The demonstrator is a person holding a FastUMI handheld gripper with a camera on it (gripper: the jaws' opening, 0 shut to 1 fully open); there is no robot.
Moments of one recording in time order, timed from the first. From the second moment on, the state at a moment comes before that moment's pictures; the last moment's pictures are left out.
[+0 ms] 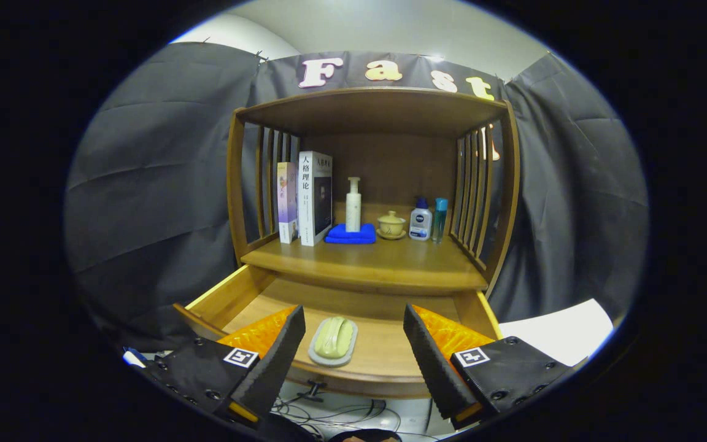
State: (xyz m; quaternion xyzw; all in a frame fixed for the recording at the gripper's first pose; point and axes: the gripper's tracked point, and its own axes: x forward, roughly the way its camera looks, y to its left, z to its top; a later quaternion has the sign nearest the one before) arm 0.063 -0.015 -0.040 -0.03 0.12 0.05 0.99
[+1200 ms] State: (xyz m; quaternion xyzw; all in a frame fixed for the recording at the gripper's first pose) arm 0.190 0.036 -0.195 -0.07 0.41 0.08 0.90
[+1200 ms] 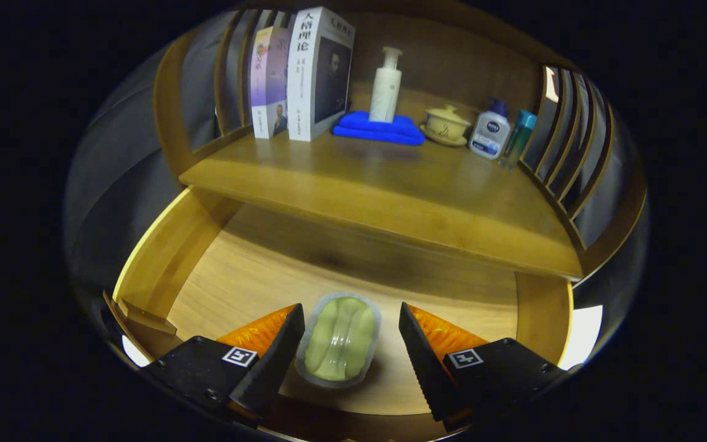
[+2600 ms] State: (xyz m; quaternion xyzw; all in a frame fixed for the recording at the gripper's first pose) arm 0.145 -0.005 -0.141 0.18 0.35 0.07 0.92
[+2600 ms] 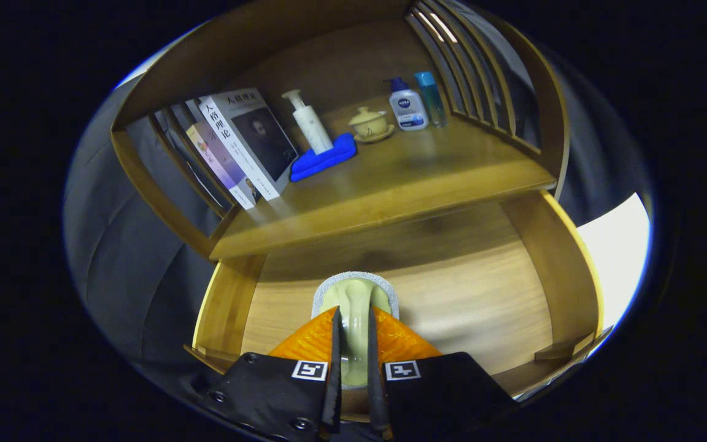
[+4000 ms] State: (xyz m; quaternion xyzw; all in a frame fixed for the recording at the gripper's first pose) arm 0.325 0.000 -0.059 0.02 0.27 0.03 0.96
